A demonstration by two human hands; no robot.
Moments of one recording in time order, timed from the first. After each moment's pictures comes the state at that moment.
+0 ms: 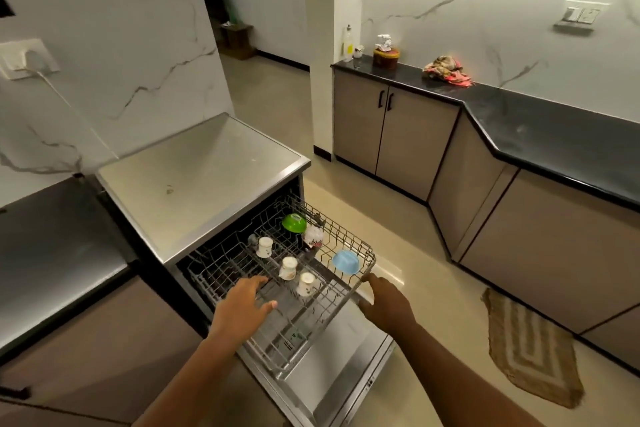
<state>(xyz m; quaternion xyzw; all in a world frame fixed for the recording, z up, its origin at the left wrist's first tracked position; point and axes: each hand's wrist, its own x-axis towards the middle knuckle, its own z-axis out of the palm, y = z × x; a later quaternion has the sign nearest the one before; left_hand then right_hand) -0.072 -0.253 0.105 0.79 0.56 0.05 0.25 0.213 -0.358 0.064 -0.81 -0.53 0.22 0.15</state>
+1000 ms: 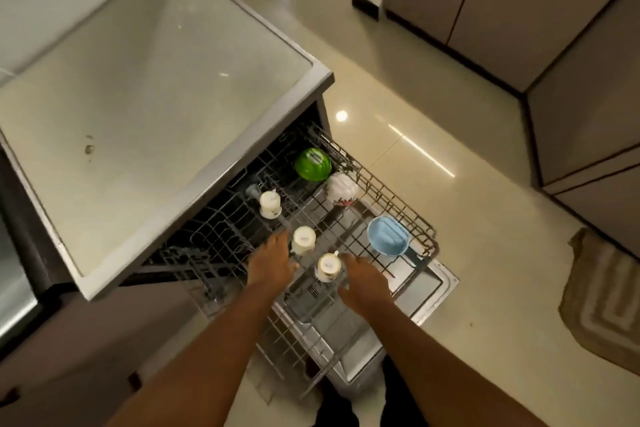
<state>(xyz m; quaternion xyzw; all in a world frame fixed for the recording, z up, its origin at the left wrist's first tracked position) 0.053 0.001 -0.129 0.72 0.61 -0.22 0.23 0.227 -0.107 -0.150 -0.74 -0.53 0.41 0.05</state>
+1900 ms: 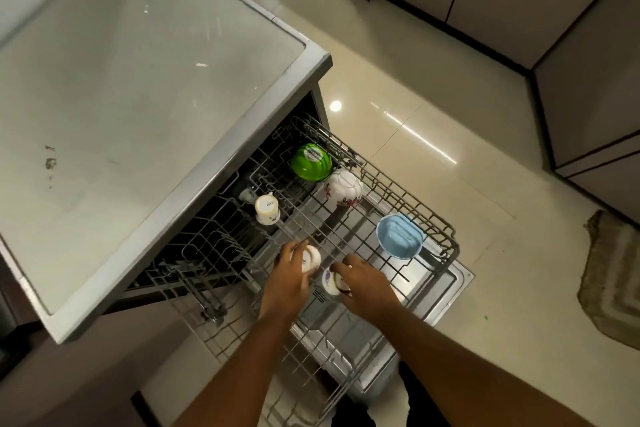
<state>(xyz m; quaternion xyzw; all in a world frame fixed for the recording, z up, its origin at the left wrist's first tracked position) 0.043 -0.013 -0.193 0.78 0.55 -0.03 0.30 0.218 -0.086 -0.205 -0.67 -0.66 0.35 0.08</state>
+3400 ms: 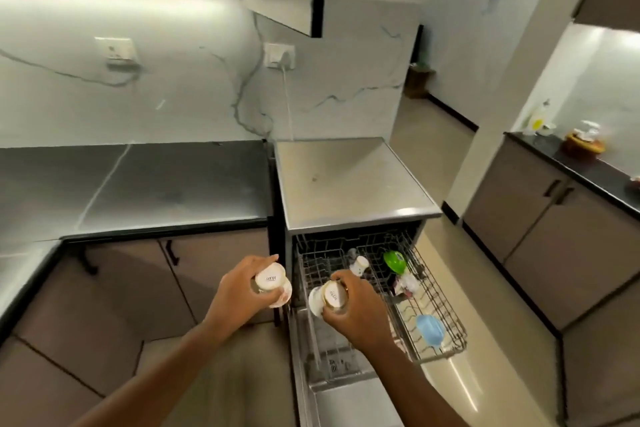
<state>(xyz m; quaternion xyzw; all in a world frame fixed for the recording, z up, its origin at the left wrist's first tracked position) -0.215 -0.331 0.142 0.64 0.63 0.39 0.21 0.044 -0.301 0.138 -0.54 -0.78 0.20 0.26</state>
